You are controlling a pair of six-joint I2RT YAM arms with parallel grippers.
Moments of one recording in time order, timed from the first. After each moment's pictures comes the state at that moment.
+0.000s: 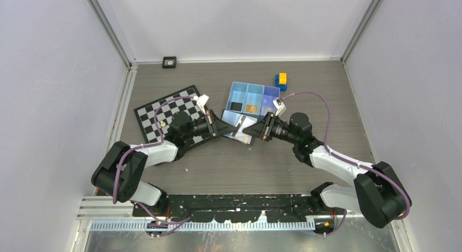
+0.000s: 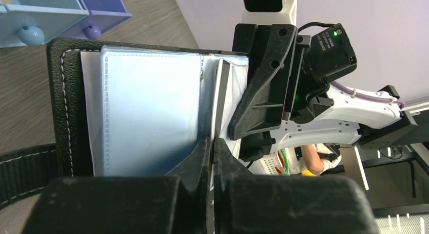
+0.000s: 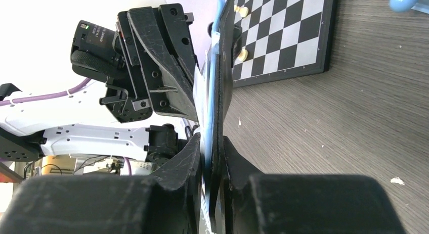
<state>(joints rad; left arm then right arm) -0.49 1.44 0.51 0.94 0.74 -1.05 0.51 1.19 0.46 0.60 -0.59 0.99</state>
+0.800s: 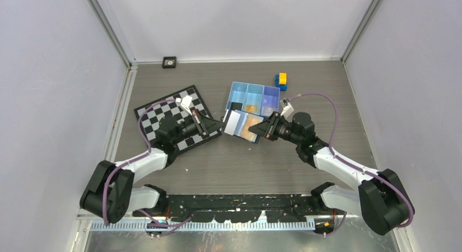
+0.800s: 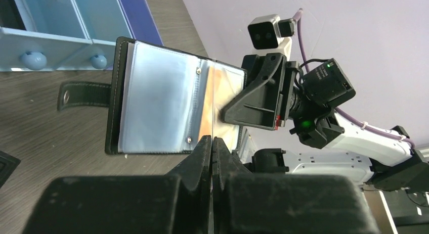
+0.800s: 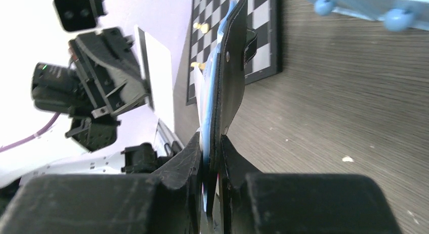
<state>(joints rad) -0.39 1.27 0.40 0.89 0.64 -1.04 0.47 1.13 0.46 0.46 -0.49 0.96</state>
